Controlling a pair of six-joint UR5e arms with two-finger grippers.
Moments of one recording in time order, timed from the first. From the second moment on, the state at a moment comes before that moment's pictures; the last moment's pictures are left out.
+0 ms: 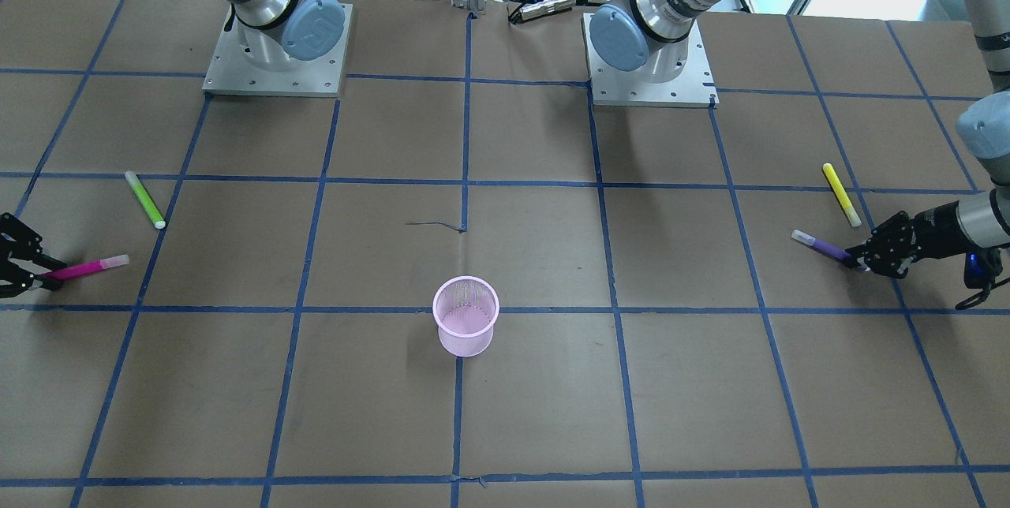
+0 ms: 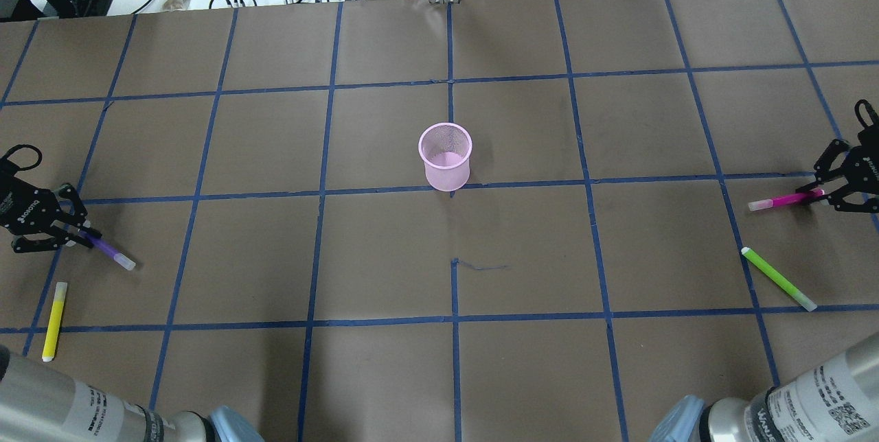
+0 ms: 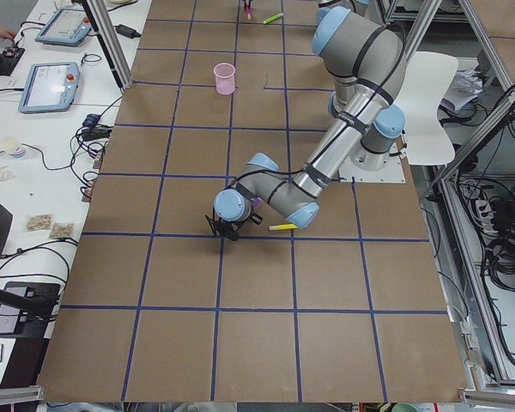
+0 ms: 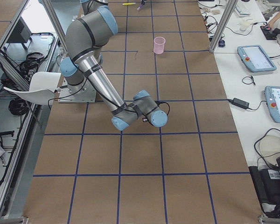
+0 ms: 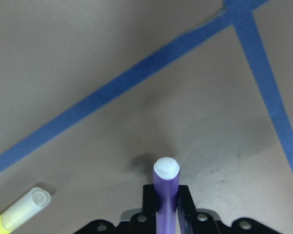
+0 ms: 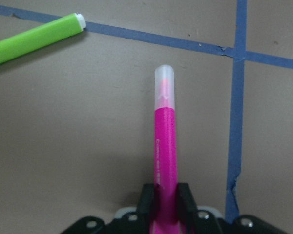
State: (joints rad) left arm -0.76 -2.06 -1.69 -1.35 1.42 -0.10; right arm 0.73 -1.02 1.68 -1.84 -1.27 -2.67
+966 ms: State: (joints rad) left arm -1.10 -1.73 -1.66 -1.37 1.47 -0.08; right arm 0.91 -1.24 1.65 -1.79 -1.29 -2.27
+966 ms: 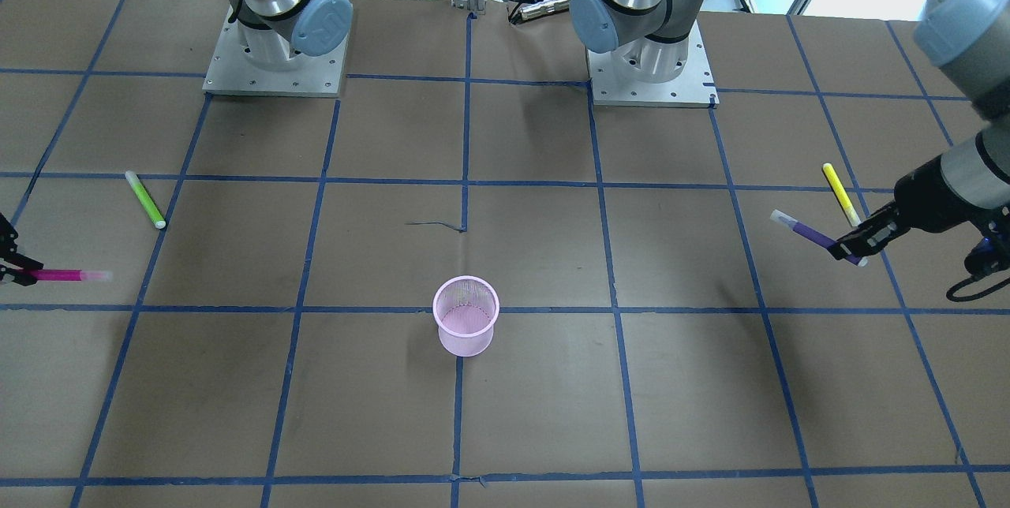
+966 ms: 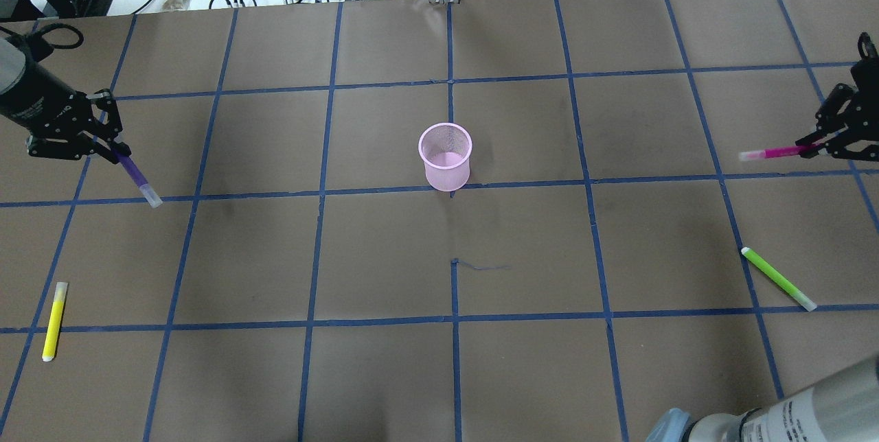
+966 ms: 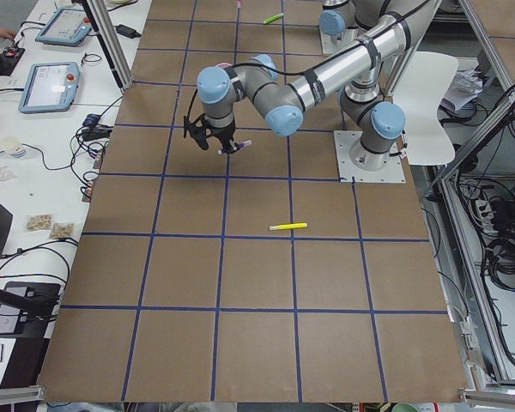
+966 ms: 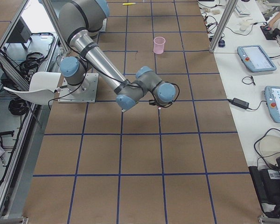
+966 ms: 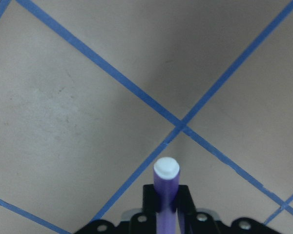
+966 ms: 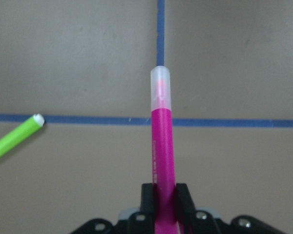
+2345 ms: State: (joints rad) left arm -1.53 -1.64 -1.68 -1.16 1.63 -0.45; right arm 1.76 -1.35 1.63 -1.94 -1.55 -1.01
